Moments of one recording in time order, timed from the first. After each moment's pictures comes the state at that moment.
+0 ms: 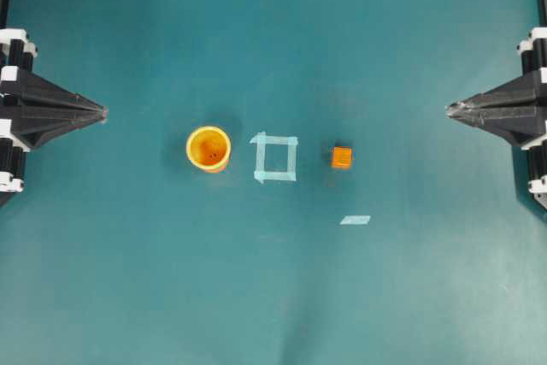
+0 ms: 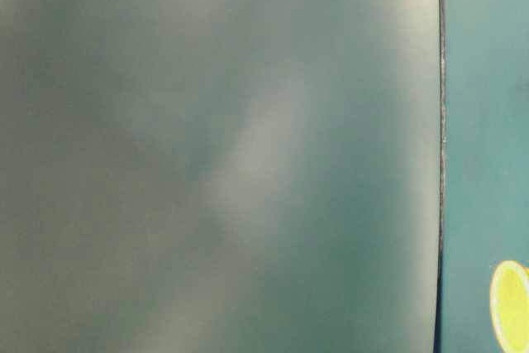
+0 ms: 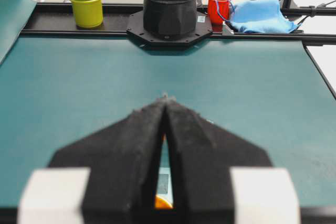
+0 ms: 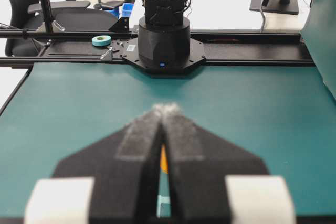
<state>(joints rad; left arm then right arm) 0.00 -0.97 1.19 0.00 -0.29 0.00 0.00 -0.96 1.17 0.00 -0.29 0.00</state>
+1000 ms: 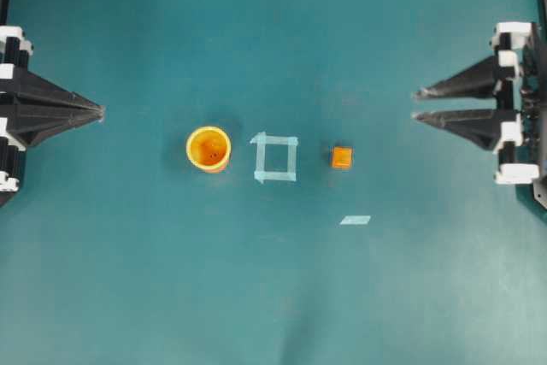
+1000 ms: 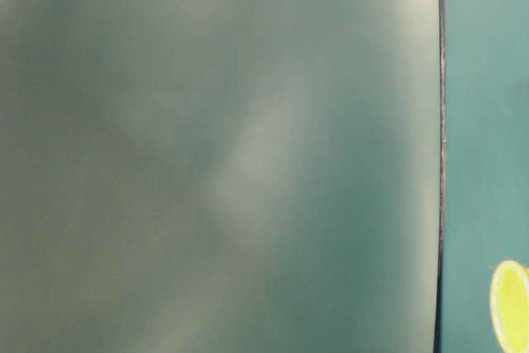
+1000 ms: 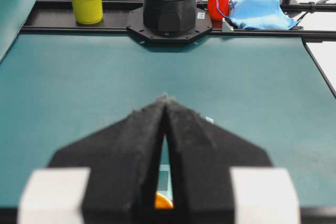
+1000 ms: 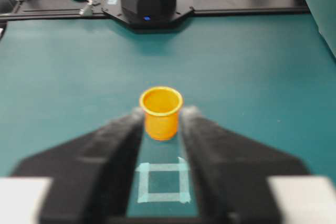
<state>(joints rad) 0.00 -0.99 1.16 0.01 -0.23 -0.01 -0.05 -0.80 1.07 0.02 -0.18 0.01</state>
